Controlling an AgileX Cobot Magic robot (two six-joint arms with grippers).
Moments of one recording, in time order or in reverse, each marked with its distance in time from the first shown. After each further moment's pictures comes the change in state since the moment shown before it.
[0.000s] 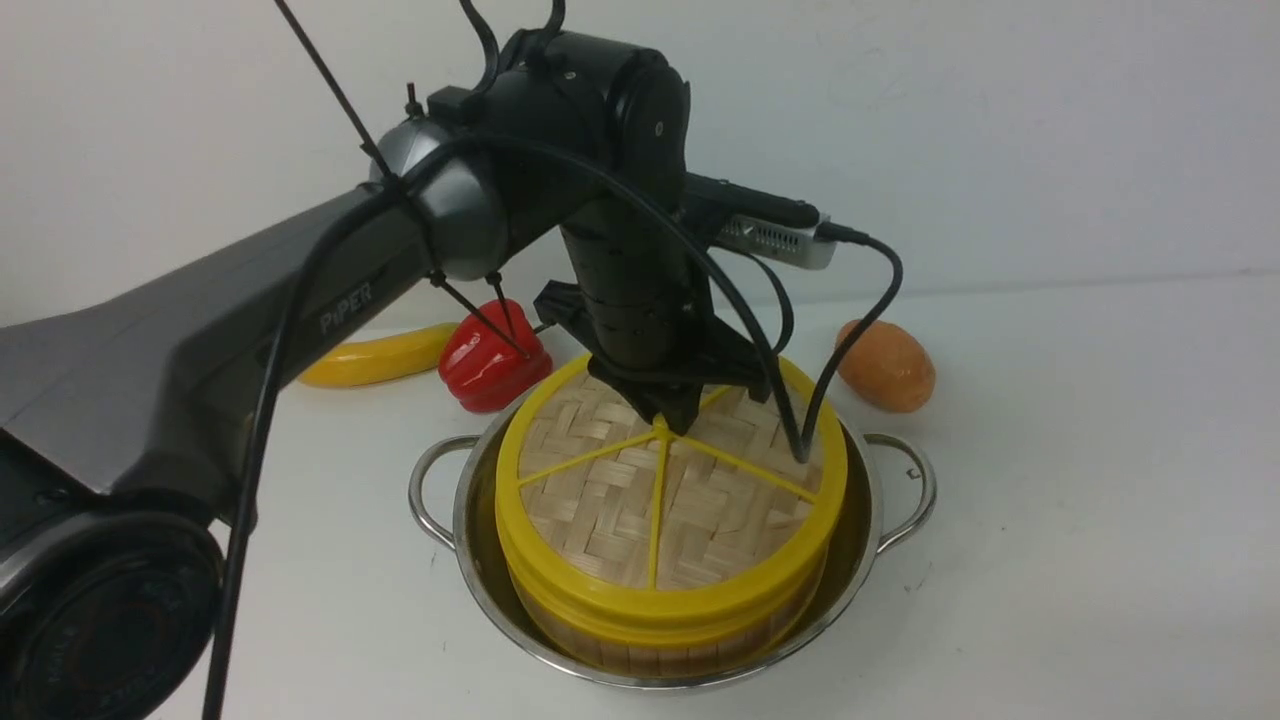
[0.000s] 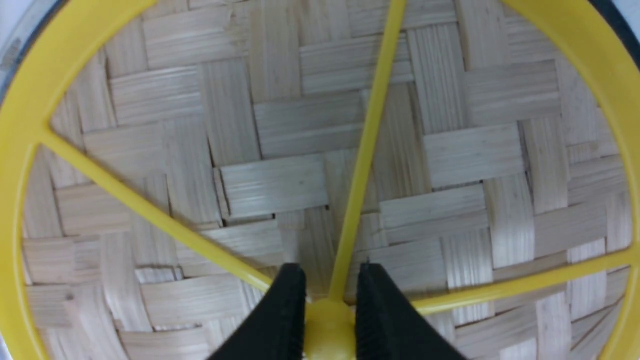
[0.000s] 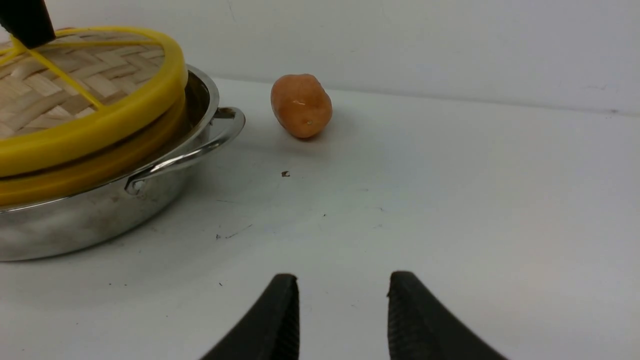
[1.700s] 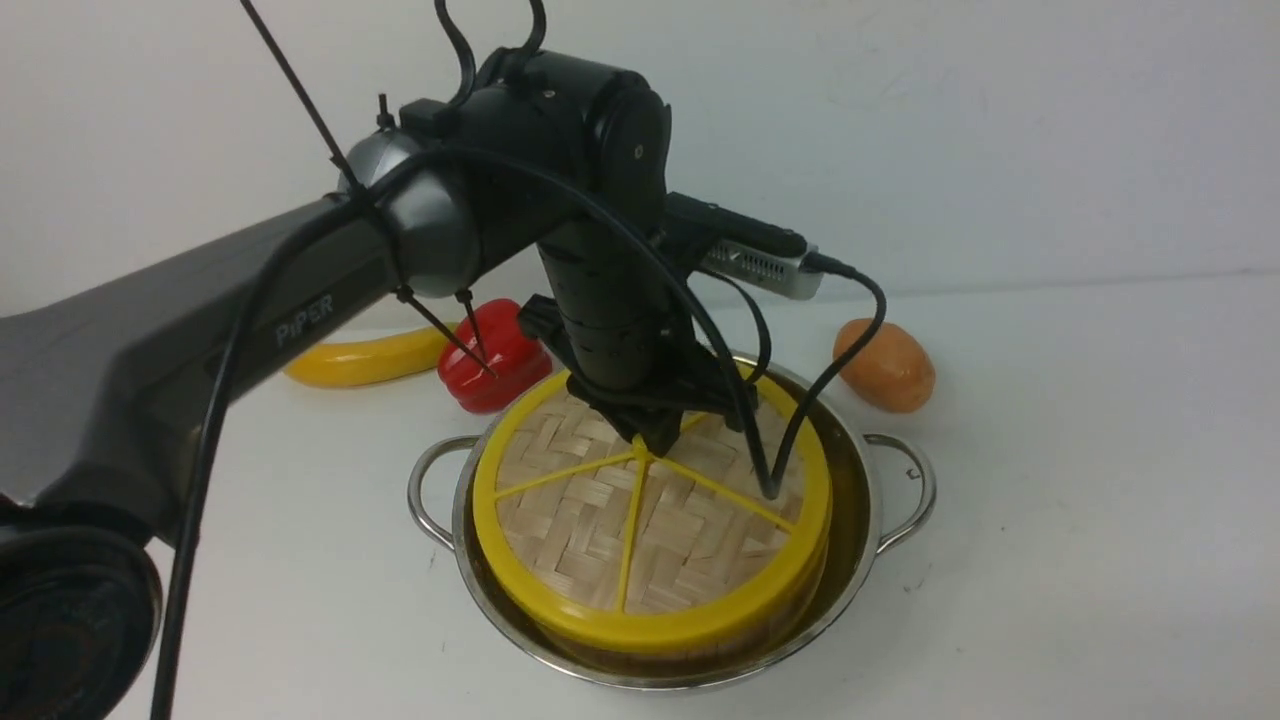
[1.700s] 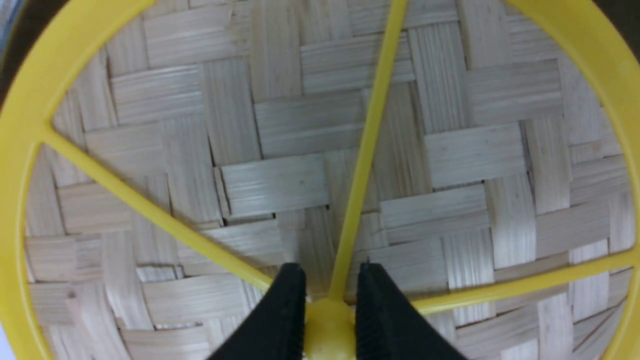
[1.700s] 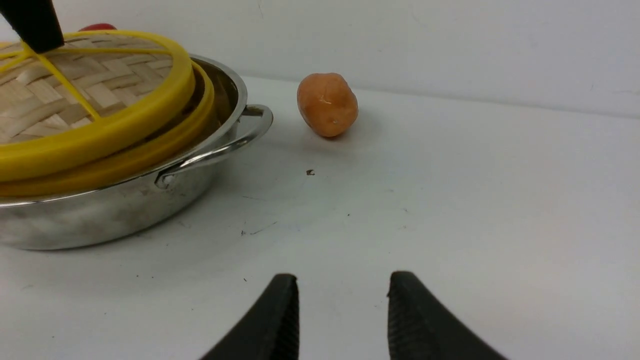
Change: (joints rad) right arm 0.050 0.000 0.000 0.000 0.000 0.000; left arm 0.000 -0.060 0.101 0.005 -0.032 0.055
